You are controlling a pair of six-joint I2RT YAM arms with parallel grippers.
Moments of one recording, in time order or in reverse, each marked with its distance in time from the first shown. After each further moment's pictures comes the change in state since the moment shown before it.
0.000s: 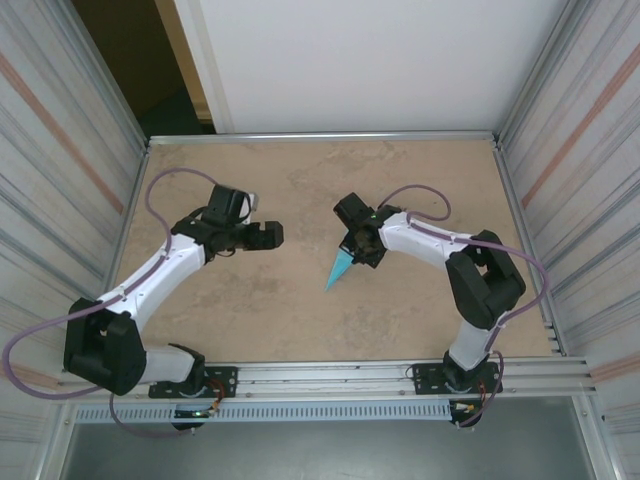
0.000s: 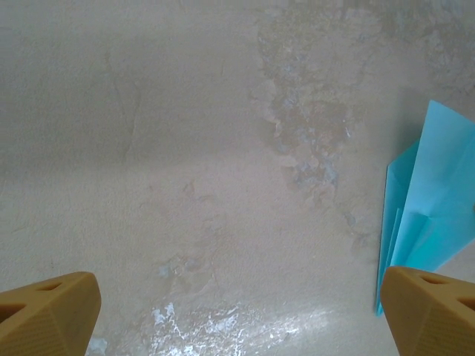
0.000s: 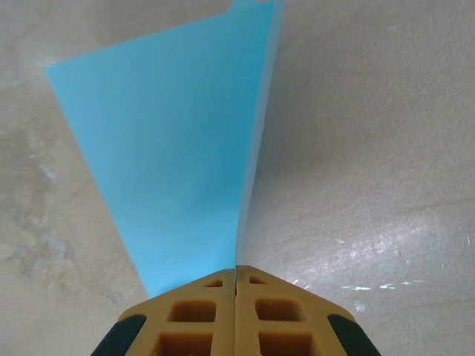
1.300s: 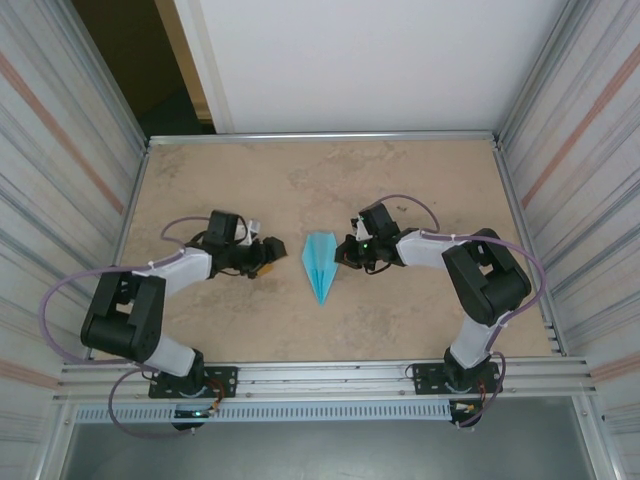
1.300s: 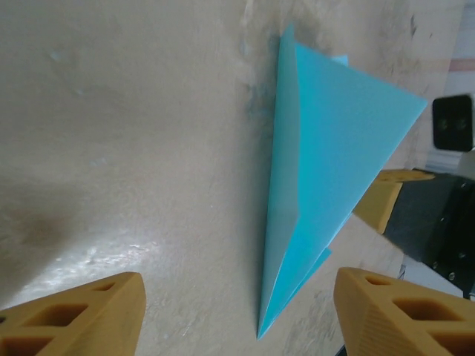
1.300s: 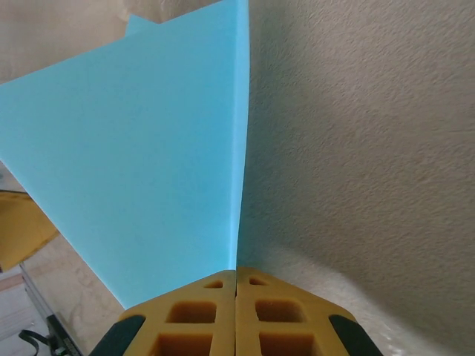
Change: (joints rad) left arm 0.078 0.184 -0.297 0.459 0.522 -0.350; right arm -0.132 0.014 -0.316 0.637 -0.598 -0.445
